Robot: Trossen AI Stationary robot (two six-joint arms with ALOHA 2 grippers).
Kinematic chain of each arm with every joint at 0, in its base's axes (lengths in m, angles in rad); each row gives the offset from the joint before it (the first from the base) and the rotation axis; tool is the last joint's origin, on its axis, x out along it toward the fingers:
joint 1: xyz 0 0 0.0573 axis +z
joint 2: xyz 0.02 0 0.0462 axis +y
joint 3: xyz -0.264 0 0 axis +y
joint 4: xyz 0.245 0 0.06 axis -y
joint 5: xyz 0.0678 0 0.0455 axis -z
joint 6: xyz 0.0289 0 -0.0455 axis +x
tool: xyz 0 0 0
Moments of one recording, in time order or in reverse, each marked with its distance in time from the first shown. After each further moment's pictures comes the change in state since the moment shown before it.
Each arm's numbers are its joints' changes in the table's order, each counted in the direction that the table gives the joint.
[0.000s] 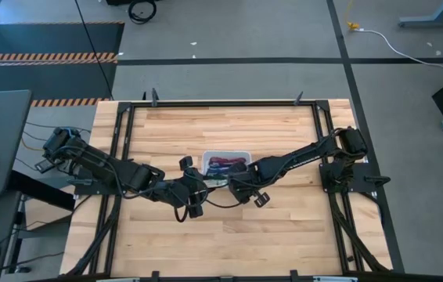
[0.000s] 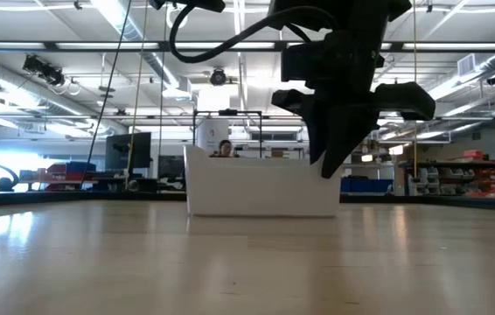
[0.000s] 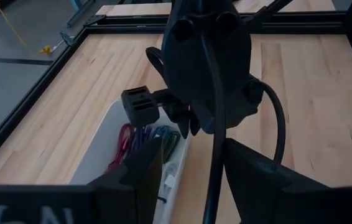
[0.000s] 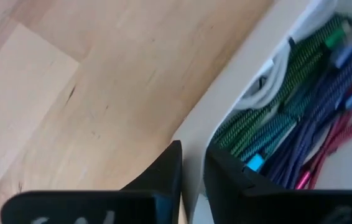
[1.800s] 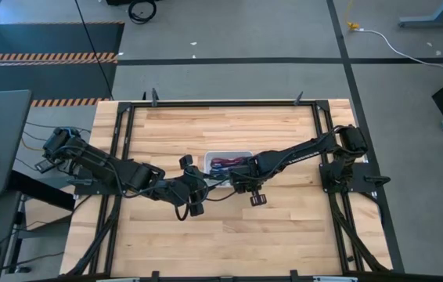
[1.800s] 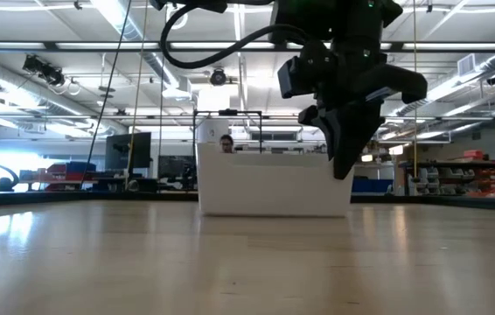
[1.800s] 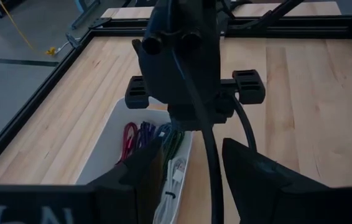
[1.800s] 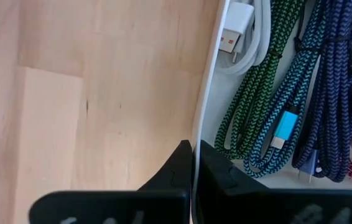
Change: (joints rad) left arm 0.001 0.000 0.000 0.005 -0.005 -0.001; right arm -0.057 -0.005 -0.002 -0.087 -0.127 0.420
